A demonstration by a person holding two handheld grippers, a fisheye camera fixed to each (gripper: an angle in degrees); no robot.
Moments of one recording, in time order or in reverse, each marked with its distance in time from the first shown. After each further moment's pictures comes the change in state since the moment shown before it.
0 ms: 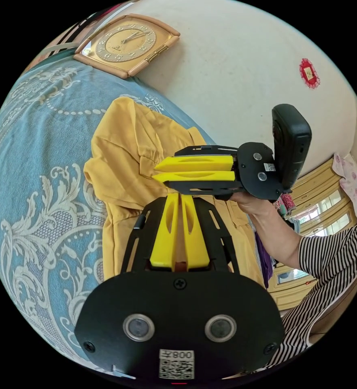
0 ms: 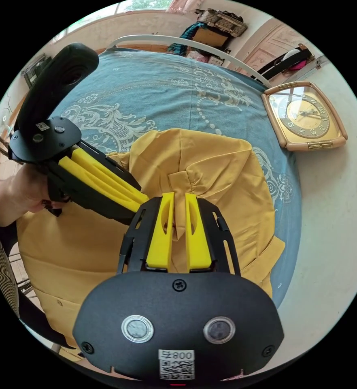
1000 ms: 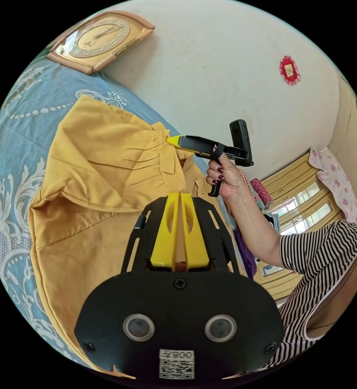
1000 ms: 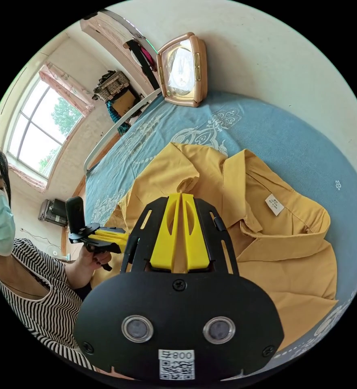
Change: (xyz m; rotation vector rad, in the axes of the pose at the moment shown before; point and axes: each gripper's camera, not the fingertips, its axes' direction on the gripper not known) left arm 0.081 -0.048 0.039 0.009 0.189 0.065; right arm 0.246 0.338 0.172 0.308 -0.477 0.743
